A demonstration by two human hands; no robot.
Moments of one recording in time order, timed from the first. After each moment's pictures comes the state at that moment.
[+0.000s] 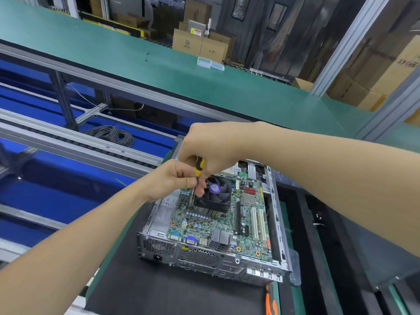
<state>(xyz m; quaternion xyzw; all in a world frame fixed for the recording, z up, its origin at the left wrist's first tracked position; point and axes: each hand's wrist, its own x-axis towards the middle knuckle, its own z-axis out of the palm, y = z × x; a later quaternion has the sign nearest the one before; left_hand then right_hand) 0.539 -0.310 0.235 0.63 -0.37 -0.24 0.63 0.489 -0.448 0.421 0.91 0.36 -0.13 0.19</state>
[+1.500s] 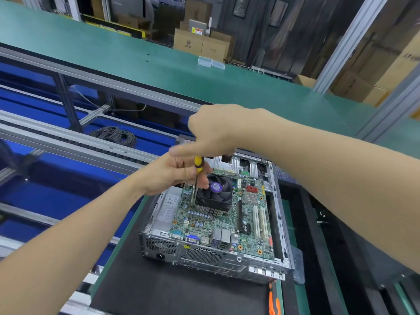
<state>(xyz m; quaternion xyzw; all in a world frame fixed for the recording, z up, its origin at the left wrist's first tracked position) 0.540 -0.306 0.253 0.58 -0.36 -0.29 0.68 0.489 -0.439 0.435 0.95 0.21 -0.09 0.20</state>
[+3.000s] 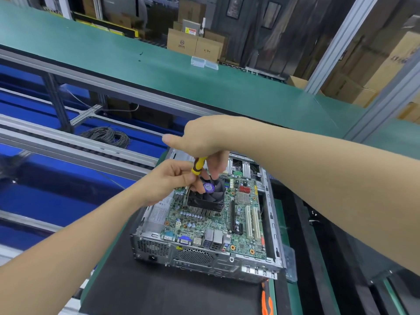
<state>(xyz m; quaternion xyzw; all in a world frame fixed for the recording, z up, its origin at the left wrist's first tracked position) 0.528 -0.323 0.238 0.59 -0.37 -0.24 0.68 0.500 -0.434 0.418 0.97 0.03 -0.23 0.03</state>
